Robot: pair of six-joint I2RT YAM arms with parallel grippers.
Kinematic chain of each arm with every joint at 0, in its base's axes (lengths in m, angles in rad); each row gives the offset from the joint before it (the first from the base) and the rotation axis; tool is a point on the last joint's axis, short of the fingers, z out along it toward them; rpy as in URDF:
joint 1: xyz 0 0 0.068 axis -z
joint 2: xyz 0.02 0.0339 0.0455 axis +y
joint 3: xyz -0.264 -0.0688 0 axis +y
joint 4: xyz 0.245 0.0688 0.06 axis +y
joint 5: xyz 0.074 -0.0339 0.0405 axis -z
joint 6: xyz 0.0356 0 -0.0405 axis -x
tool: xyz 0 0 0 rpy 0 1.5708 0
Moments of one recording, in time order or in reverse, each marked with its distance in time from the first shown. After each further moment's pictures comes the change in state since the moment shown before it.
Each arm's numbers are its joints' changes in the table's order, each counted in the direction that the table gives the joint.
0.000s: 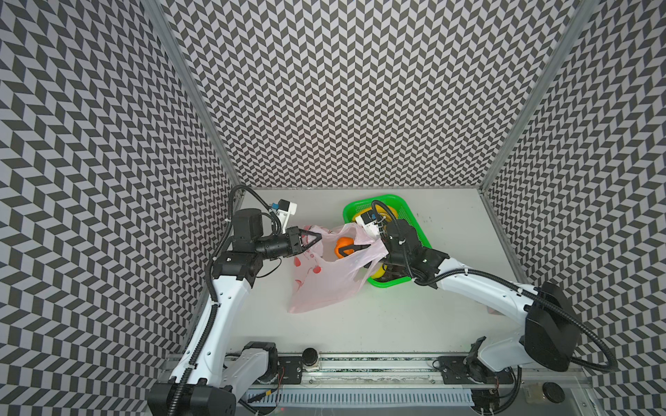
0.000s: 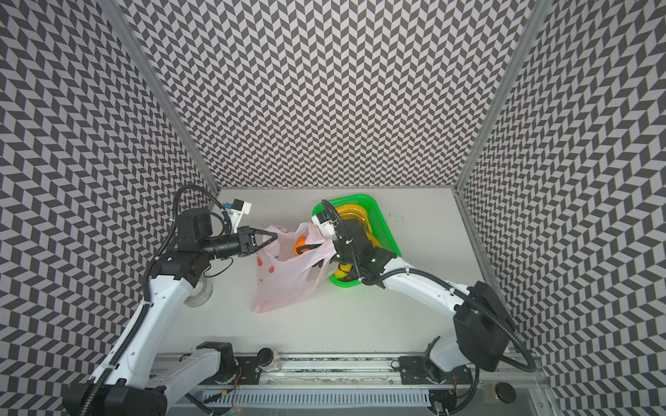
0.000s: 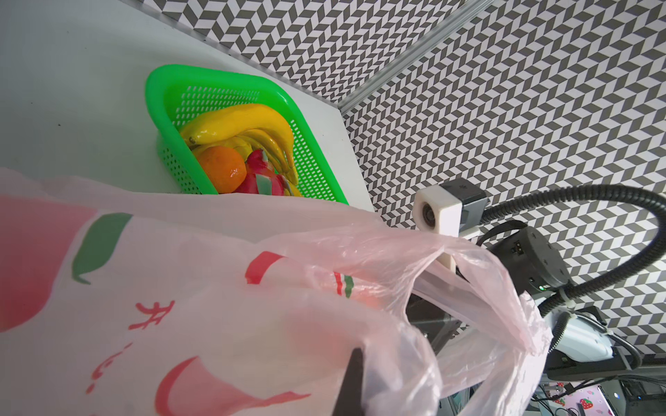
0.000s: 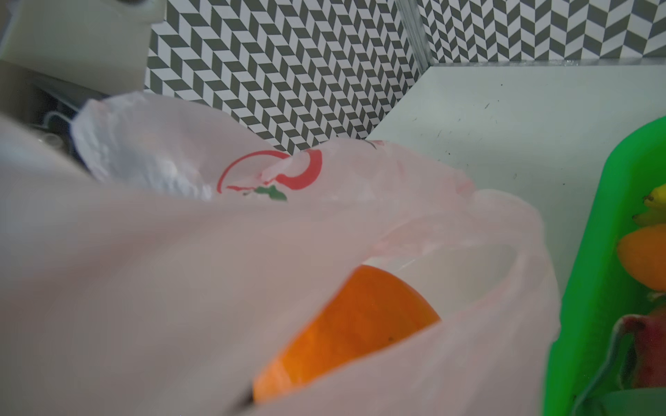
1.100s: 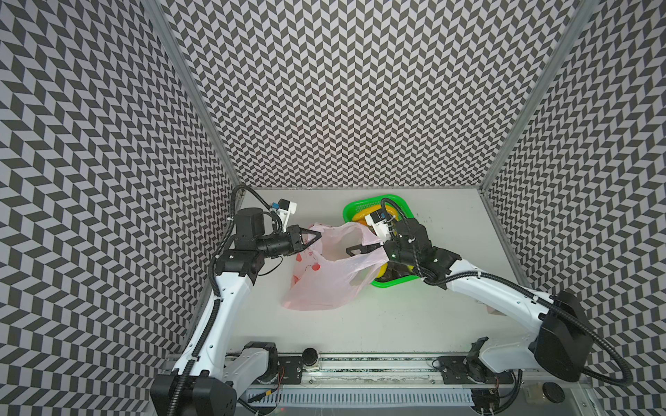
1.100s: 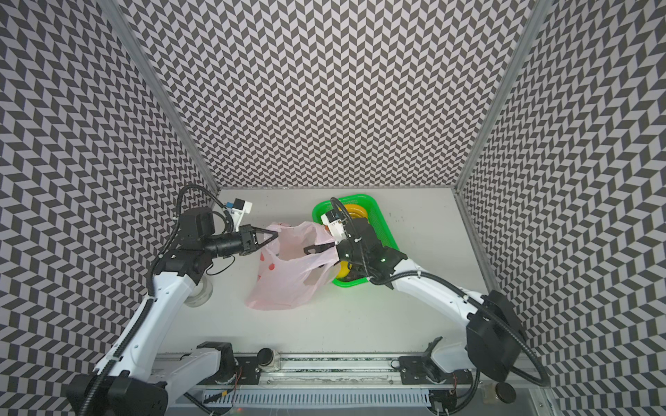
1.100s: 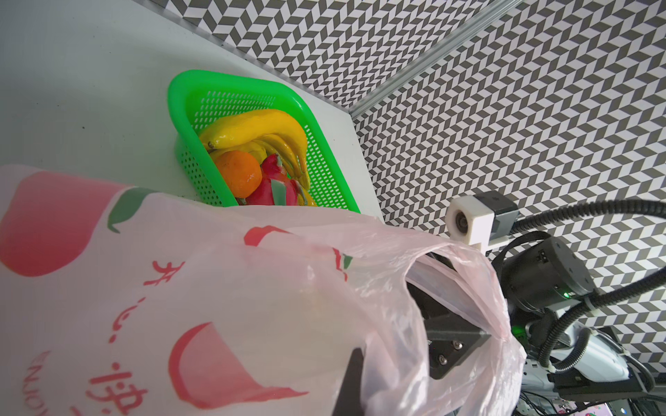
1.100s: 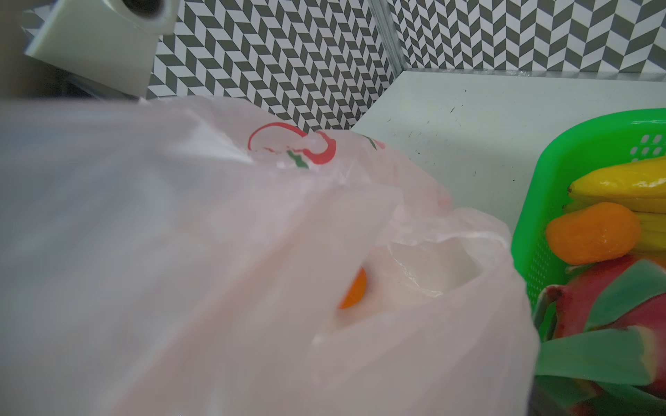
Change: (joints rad) left arm 0.000 0.036 0.016 -0.040 -0.027 0.012; right arm 0.063 -0.094 0.047 0.071 0.000 0.051
